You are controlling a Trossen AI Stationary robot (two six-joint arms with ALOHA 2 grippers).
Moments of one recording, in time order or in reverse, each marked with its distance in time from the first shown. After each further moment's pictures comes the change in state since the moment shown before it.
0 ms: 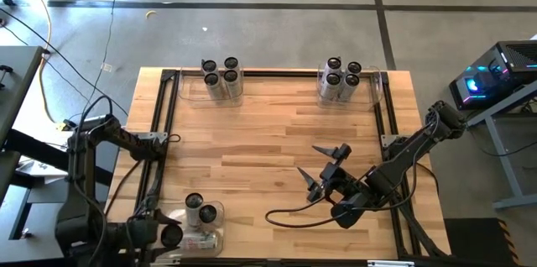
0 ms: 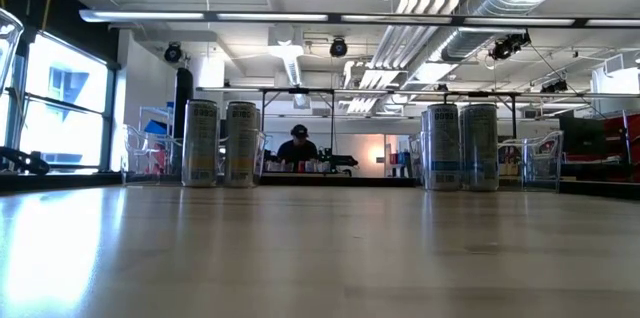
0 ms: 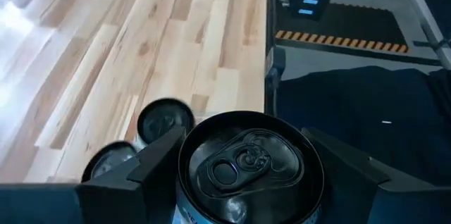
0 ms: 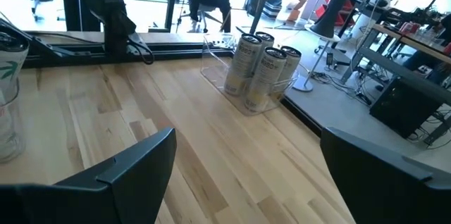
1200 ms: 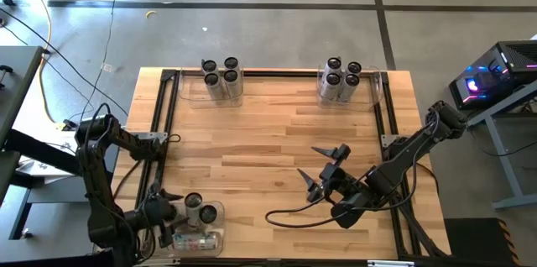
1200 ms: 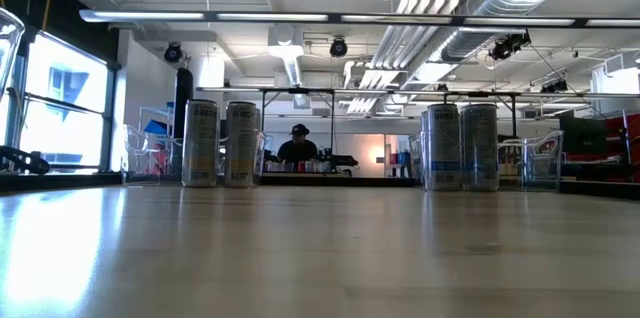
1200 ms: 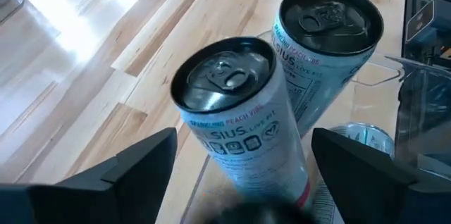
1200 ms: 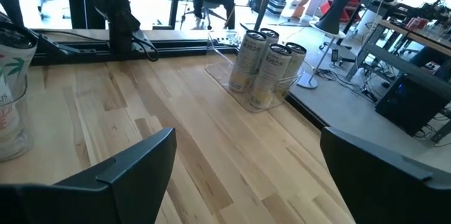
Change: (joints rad) left arm -0.027 -0.003 -0.470 -0.011 0.023 -0.494; right arm 0.000 0.000 0.000 0.000 -0.021 0.008
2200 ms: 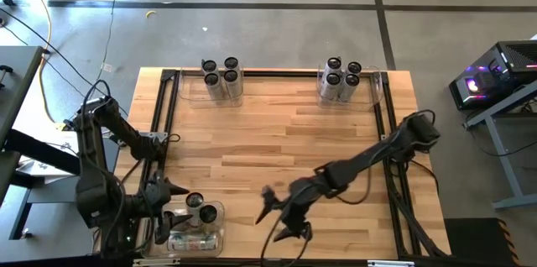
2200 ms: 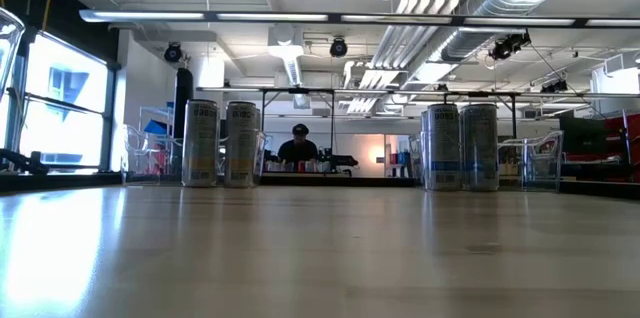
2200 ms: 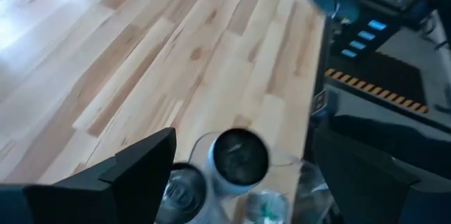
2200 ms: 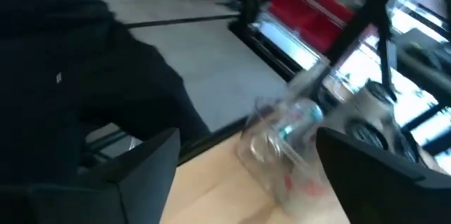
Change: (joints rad) left arm 0.157 -0.197 0.248 0.030 -0.029 0.332; right arm -0.238 0.299 0.126 0.700 -1.471 -1.117
